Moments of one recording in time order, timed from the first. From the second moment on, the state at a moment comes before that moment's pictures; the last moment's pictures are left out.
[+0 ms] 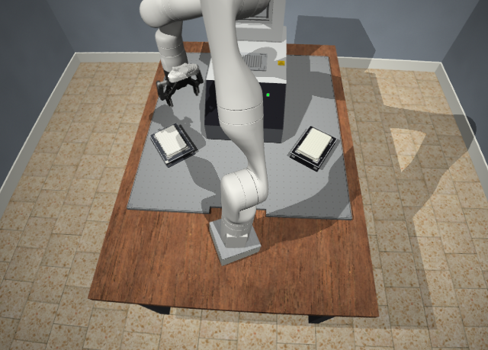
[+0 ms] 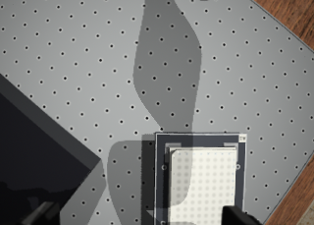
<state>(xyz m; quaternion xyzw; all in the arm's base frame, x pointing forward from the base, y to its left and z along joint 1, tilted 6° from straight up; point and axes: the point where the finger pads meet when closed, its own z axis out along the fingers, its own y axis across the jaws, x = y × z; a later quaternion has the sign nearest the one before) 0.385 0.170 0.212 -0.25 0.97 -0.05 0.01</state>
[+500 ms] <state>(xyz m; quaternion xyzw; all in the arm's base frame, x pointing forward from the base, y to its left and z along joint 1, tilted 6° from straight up) 0.386 0.214 0.208 -0.26 0.97 -0.05 0.00</state>
